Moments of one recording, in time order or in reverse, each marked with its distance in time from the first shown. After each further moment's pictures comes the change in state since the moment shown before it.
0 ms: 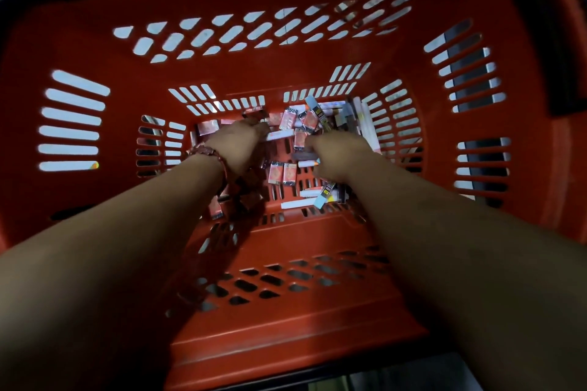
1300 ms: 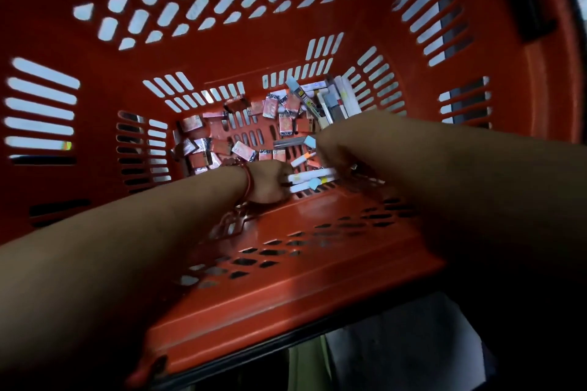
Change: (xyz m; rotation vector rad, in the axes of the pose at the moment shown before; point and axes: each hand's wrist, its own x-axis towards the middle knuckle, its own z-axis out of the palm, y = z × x) left_hand -0.037 0.083 0.030 -0.309 -0.543 -0.039; right_hand -0.012 -0.003 -0.023 -0.302 -0.570 -0.086
